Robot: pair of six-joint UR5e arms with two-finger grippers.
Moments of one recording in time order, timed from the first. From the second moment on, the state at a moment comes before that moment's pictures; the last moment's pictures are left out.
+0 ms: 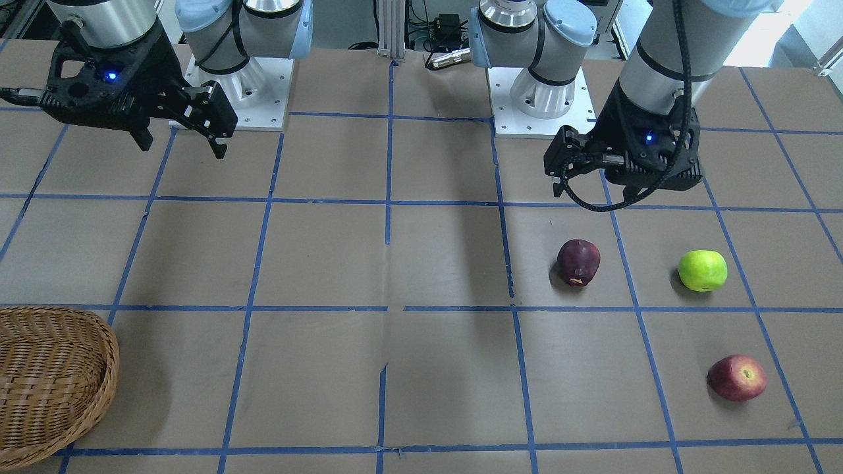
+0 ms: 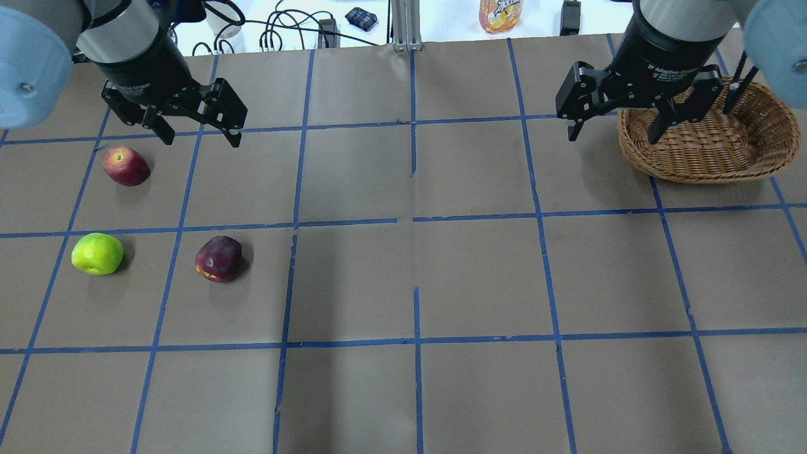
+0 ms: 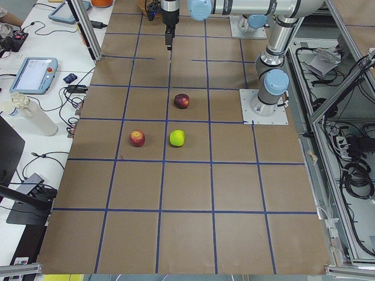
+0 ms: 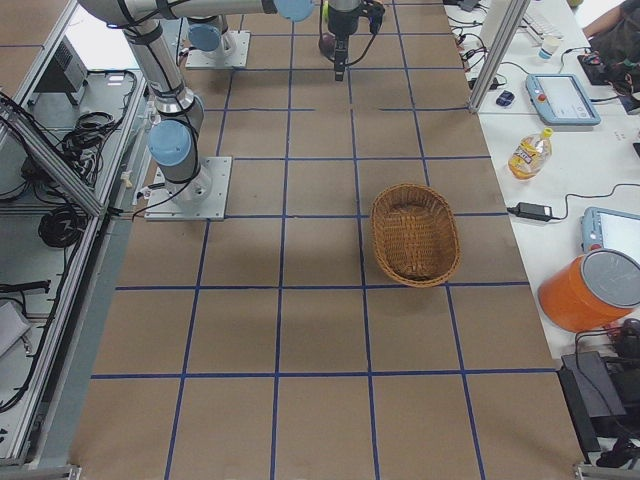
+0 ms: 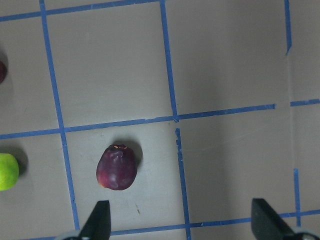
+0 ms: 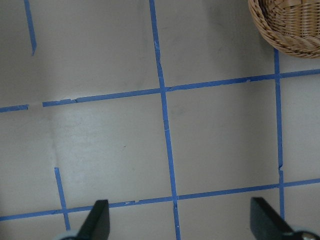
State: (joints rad) left arm -1.51 -1.62 -1.56 -1.54 1.58 0.16; right arm 1.57 -1.60 1.53 -1.52 -1.58 0.10
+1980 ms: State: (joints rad) left arm -1.36 -1.76 -2.16 -0.79 1.65 0.45; right arm 1.57 -1.60 1.53 -1.53 -1.58 0.10
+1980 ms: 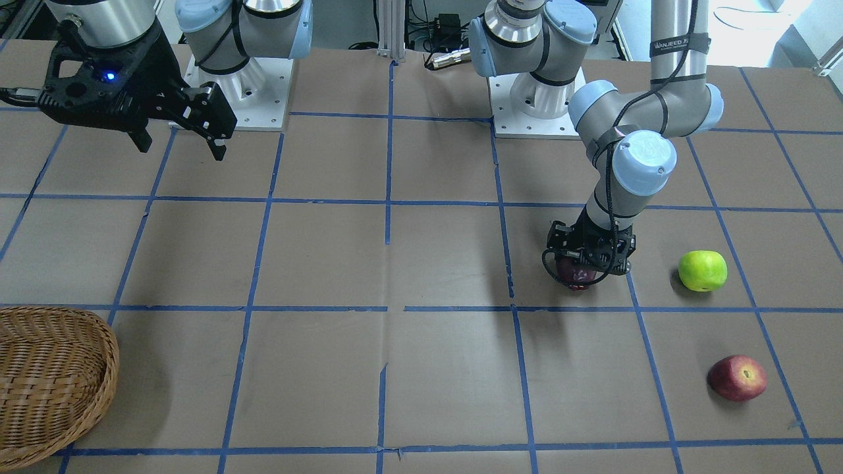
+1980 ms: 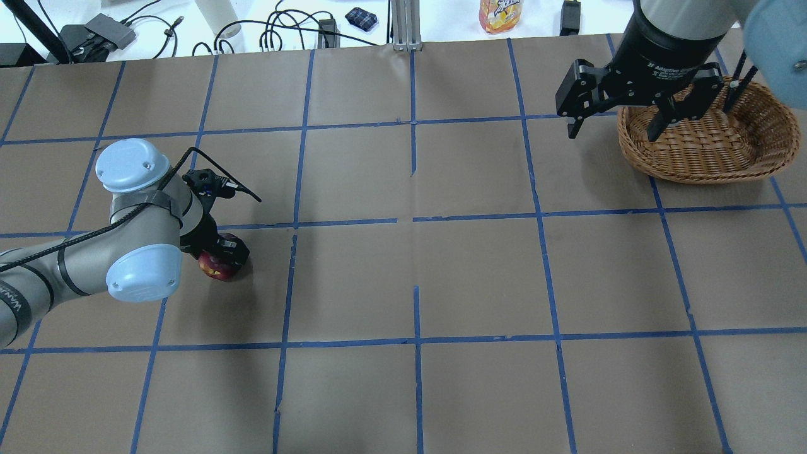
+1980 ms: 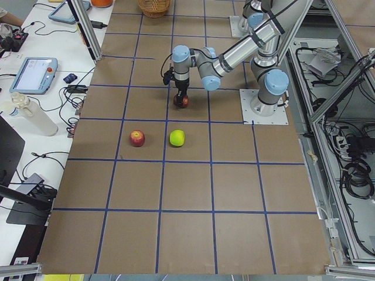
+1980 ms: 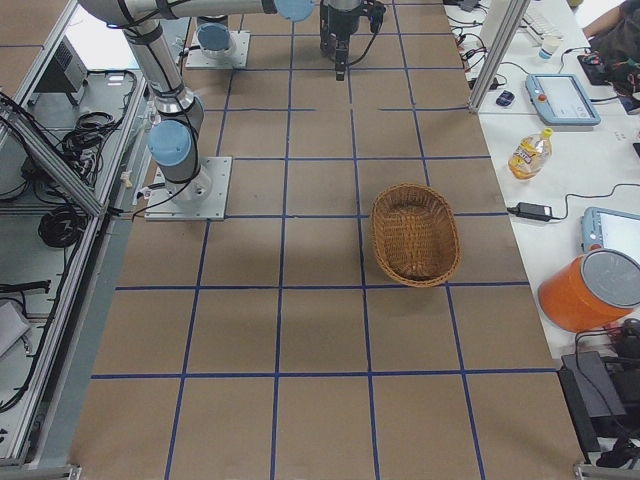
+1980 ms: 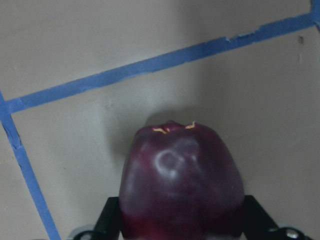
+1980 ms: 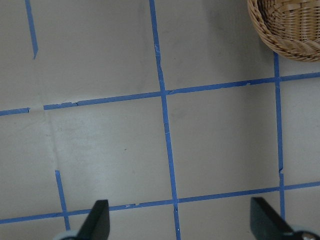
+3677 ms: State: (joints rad) left arm -1.93 -2.04 -1.78 -0.72 1.44 -0.71; right arm 1.57 -1.58 1.54 -1.55 -1.57 0.10
